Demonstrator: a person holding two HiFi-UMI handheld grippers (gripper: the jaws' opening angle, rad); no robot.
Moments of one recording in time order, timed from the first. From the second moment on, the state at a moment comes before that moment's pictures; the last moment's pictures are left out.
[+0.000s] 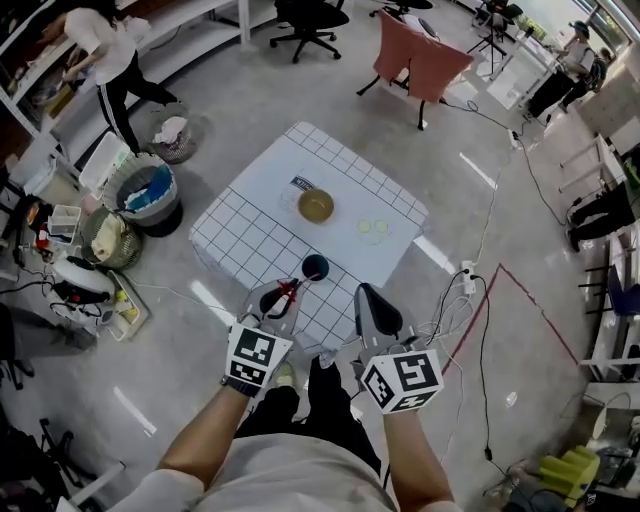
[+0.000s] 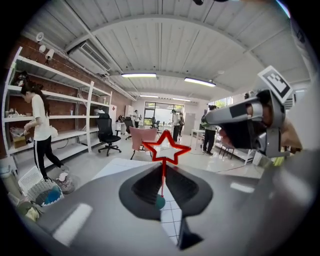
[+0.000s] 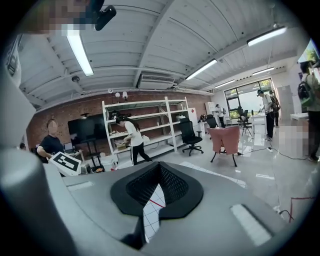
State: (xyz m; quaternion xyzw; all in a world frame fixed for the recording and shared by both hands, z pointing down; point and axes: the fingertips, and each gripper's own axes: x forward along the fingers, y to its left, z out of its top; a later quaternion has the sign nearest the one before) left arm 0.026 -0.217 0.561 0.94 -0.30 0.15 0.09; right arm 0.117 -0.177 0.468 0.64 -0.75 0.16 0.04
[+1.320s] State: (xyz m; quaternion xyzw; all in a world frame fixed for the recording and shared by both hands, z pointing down) left arm 0.075 -0.272 0.727 0.91 -0.29 0.24 0.17; right arm 0.143 -0.280 0.608 0.56 -0.78 0.26 0.10
